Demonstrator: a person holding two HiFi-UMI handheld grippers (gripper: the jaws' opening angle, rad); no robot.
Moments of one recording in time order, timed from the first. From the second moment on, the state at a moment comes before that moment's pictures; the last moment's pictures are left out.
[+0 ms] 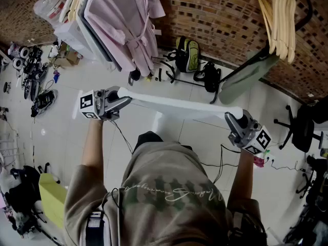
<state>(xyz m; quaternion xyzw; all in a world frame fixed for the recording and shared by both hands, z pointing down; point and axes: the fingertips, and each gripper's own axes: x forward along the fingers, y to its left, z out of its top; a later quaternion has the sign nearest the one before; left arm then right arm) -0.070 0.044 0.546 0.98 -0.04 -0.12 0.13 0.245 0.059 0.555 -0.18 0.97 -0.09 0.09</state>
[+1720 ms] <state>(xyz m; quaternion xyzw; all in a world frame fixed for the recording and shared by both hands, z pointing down) -0.101 -0.239 0.404 0.99 -0.02 -0.10 0.08 0.215 -0.213 0.413 -0.19 0.97 -0.05 0.12</state>
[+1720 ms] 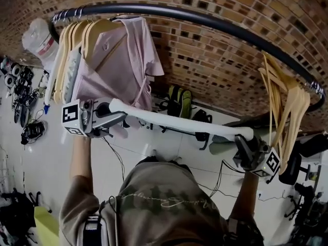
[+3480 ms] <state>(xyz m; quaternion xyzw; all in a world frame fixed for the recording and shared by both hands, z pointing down) -0.105 -0.255 0.246 0.98 0.06 -0.16 0.04 0.215 -0.201 0.238 -0.15 0.98 0.03 0.10</state>
